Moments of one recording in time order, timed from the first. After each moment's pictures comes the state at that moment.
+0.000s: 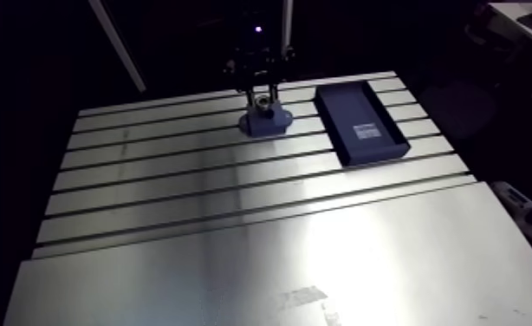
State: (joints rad) arm -0.21 -1.04 1.64 -2.10 -1.66 -1.87
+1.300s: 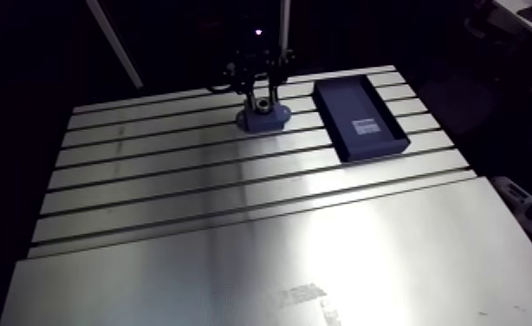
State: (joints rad) arm -0.22 -1.03 1.64 -2.10 -1.66 -1.88
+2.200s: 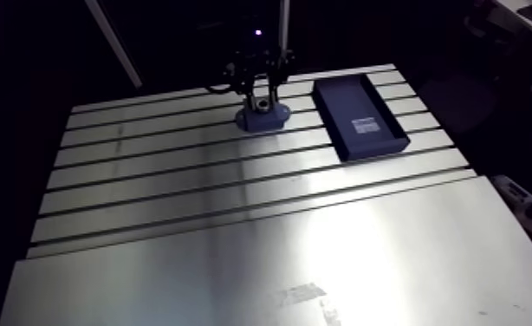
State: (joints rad) arm -0.22 -1.02 1.64 -2.10 -1.65 -1.88
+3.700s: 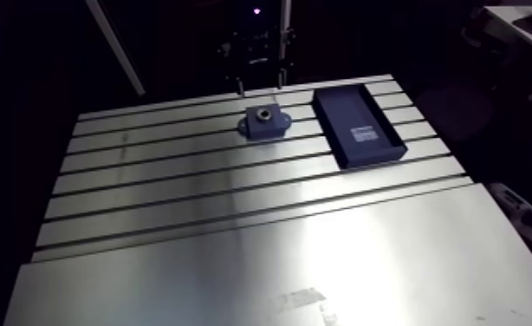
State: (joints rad) arm -0.22 -1.06 1.57 -2.00 -1.64 -1.86
